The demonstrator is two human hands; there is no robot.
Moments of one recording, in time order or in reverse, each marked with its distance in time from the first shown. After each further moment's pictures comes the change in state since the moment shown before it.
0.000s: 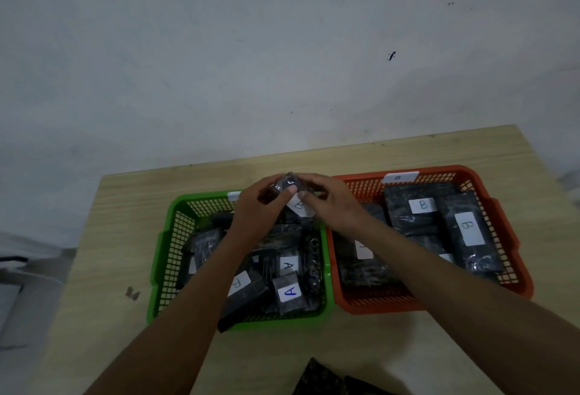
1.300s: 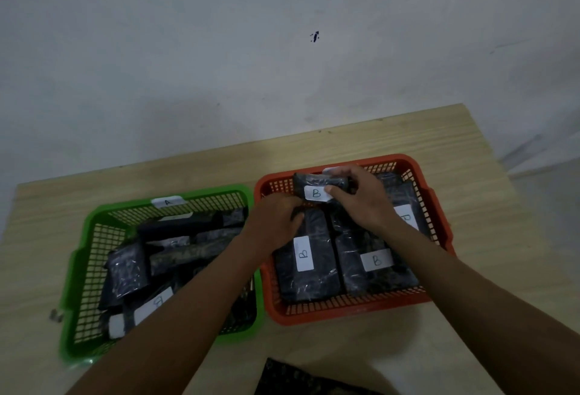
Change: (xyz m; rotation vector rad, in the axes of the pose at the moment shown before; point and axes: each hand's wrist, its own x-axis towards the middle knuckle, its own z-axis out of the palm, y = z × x) left_hand 0.024 -0.002 0.147 0.821 -0.389 0.345; right_hand -0.048 0.079 -0.145 -0.139 0.303 0.183
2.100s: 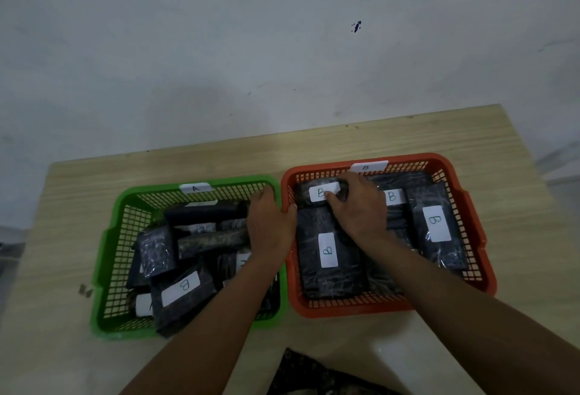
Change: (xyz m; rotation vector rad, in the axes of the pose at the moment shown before) left_hand -0.034 -0.009 0.004 -0.335 0.369 -0.663; right_hand -0.005 0.003 0.072 -0.526 0.206 -0.040
